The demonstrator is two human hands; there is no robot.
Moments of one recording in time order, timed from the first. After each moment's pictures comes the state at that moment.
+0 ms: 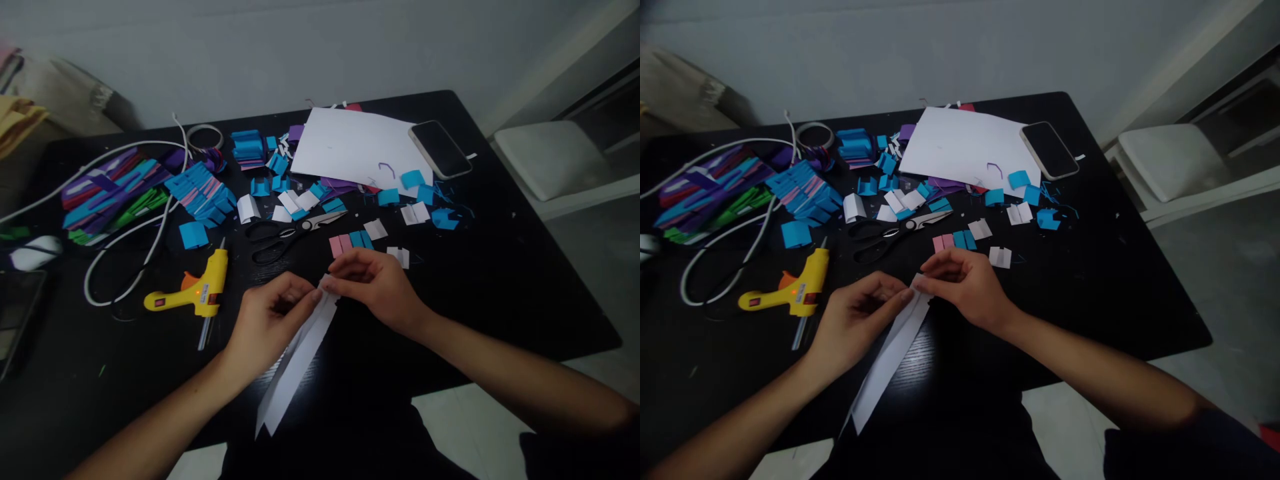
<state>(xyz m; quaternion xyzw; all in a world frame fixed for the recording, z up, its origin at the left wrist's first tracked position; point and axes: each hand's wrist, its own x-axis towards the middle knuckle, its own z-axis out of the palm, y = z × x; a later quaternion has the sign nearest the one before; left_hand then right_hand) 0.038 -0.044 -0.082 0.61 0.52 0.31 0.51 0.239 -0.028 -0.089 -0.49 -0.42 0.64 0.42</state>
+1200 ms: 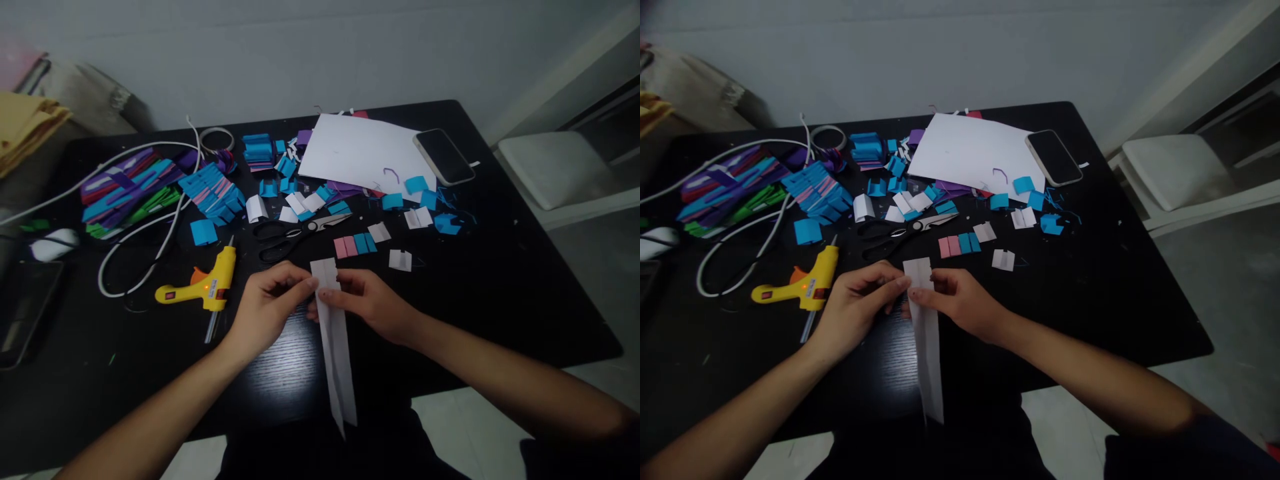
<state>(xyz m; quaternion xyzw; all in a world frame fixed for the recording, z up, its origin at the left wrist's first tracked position) 0.037 -0.032 -0.071 0.51 0.50 0.37 0.60 0.232 -0.035 -0.089 -0.38 -0.38 0.79 0.30</state>
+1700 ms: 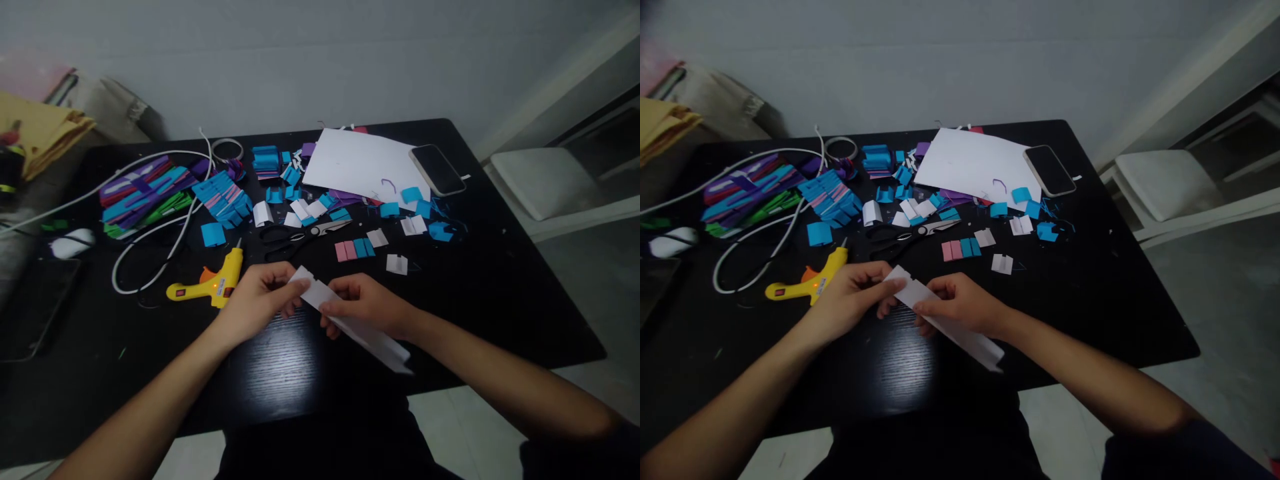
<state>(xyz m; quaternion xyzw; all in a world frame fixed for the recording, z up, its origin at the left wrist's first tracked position) 0.013 -0.019 -0.061 0.55 0.49 0.26 0.62 0.234 -0.031 -0.080 -0.40 -0.38 0.81 0.21</state>
